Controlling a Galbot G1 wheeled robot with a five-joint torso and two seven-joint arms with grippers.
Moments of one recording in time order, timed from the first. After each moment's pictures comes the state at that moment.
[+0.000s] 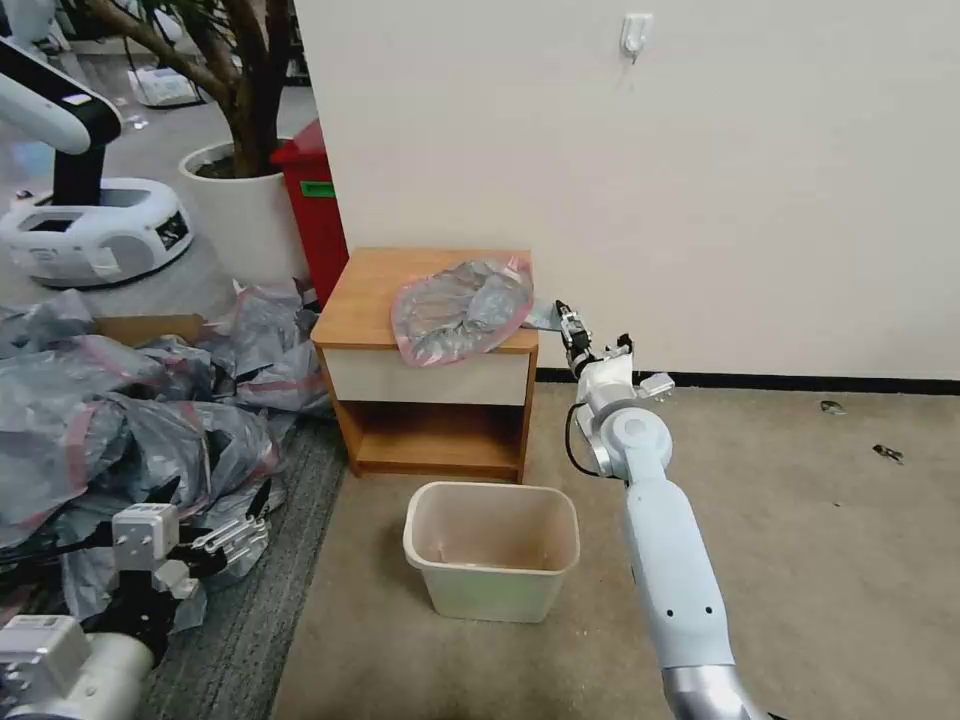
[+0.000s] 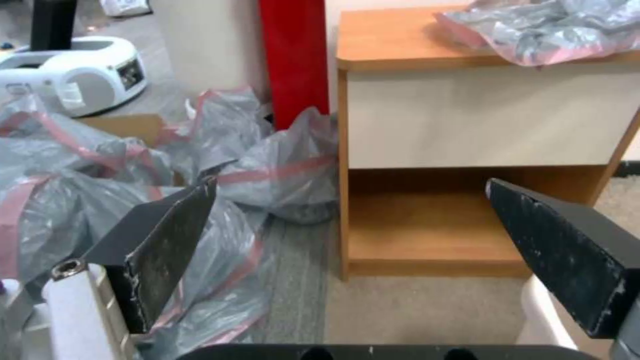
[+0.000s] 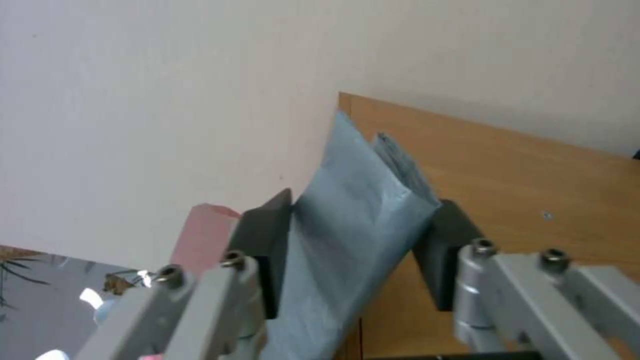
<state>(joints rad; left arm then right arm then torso) 2.04 -1.21 -0.97 -2.50 -0.53 0.24 -0.04 -0.78 1.61 0.48 1.44 1.29 -0.19 0.13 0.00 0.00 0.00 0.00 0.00</state>
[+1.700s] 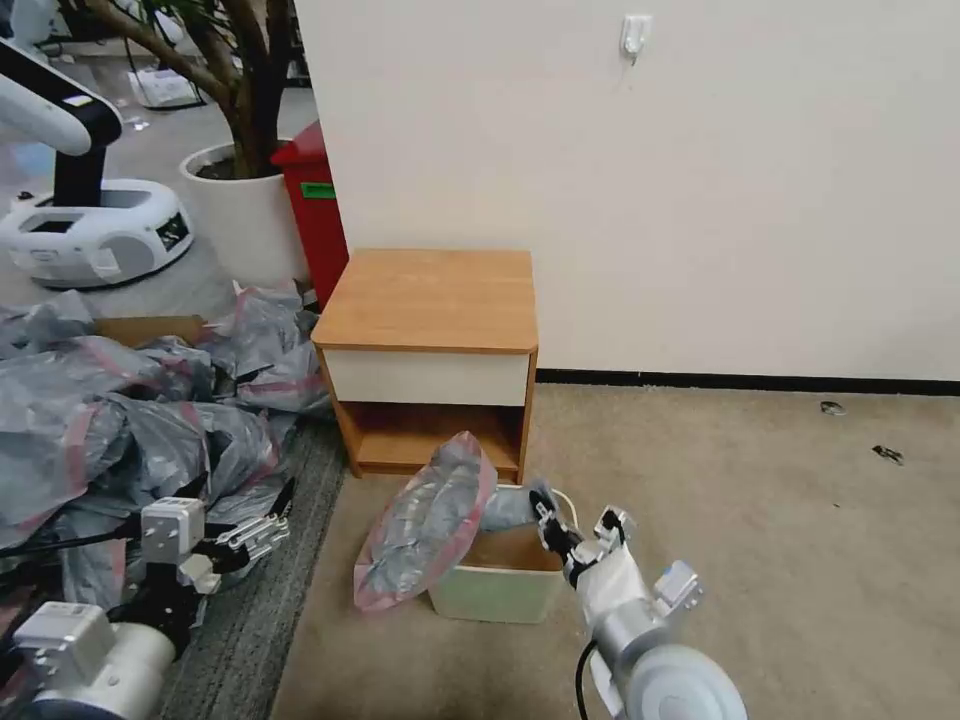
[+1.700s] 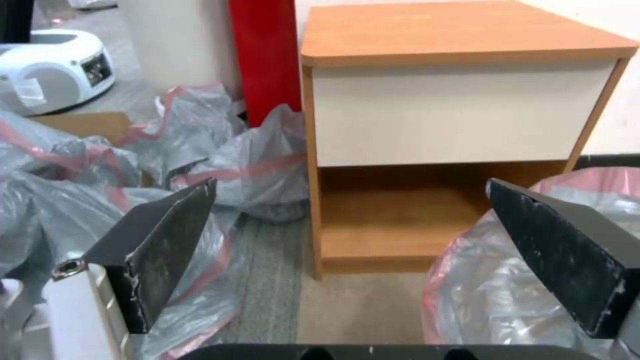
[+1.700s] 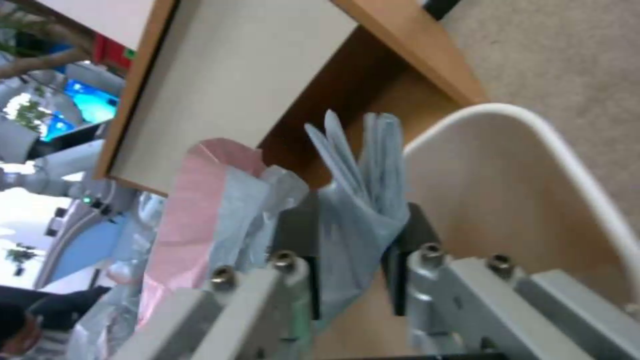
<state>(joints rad) 2.00 -1.19 -0.92 -2.50 -0.52 0.27 -0.03 -1.62 1.39 0.23 2.17 0.97 -0.21 0.33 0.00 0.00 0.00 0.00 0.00</state>
